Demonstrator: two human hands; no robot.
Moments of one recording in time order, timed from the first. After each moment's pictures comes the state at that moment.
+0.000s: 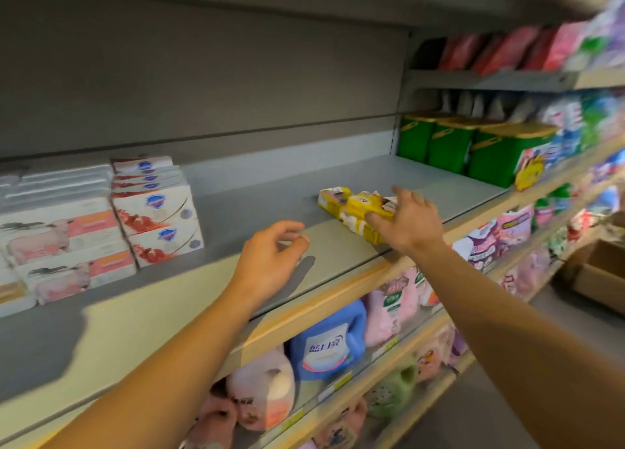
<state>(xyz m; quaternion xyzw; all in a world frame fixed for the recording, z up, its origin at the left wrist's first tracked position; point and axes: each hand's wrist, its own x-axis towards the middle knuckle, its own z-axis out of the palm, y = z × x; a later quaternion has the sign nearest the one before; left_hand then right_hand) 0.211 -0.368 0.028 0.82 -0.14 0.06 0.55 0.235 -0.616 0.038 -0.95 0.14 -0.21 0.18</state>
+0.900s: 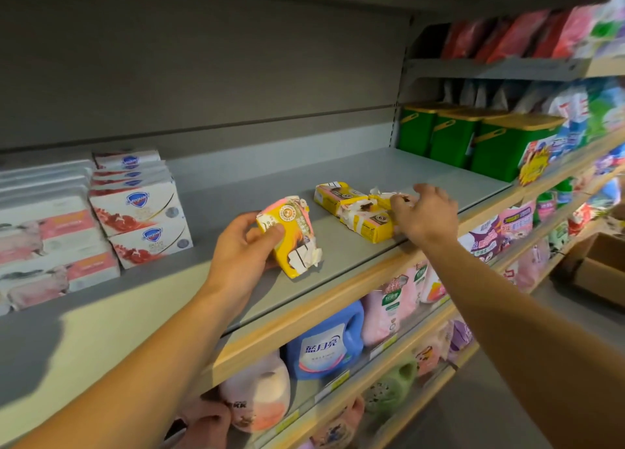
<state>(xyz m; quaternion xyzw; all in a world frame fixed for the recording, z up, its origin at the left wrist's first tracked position) 0.228 -0.366 0.018 0.63 -0.05 0.03 0.77 0.251 -0.644 0.032 -0.91 0.22 -0.26 0.25</state>
